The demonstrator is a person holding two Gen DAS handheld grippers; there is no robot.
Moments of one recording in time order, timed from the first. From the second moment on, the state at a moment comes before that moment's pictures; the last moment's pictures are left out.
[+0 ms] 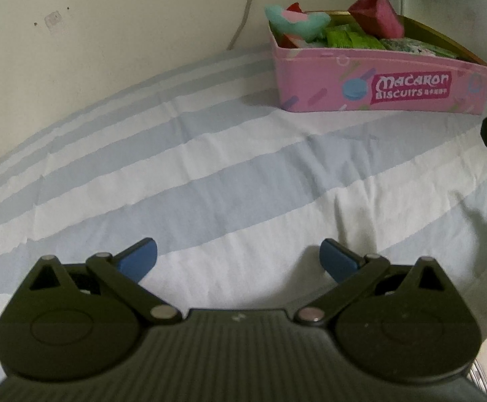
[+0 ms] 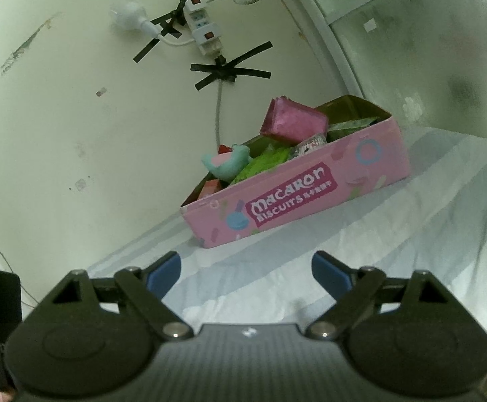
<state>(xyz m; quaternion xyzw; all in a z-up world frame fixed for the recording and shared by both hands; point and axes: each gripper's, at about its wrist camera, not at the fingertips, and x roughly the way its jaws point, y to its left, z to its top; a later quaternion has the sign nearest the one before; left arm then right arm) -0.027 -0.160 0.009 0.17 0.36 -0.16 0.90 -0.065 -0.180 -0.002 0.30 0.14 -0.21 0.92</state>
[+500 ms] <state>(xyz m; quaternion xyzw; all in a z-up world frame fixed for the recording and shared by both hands) -0.027 -0.160 0.007 0.17 0.37 -0.16 0.90 -0.064 -0.181 -0.005 0.30 0.14 -0.21 0.92</state>
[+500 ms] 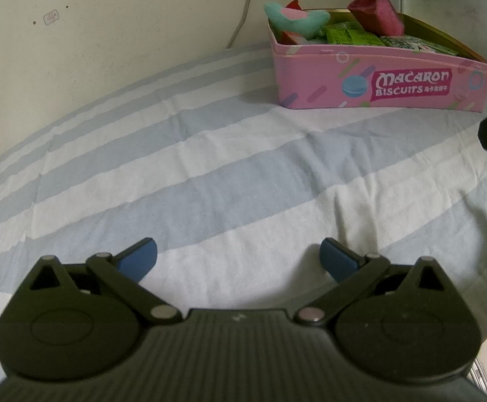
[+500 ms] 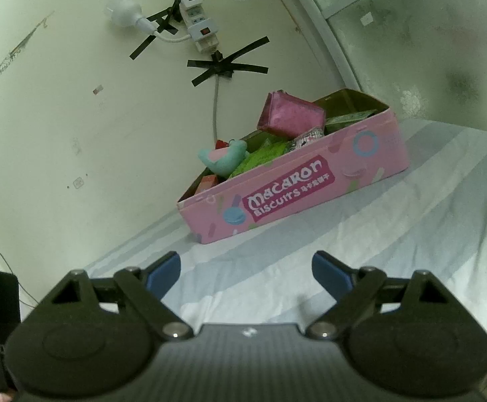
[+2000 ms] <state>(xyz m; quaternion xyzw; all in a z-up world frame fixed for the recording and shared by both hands) -0.032 -0.157 0.010 0.15 0.37 -0.17 0.90 -0.065 -0.177 -0.003 0.29 0.14 -0.22 0.92</state>
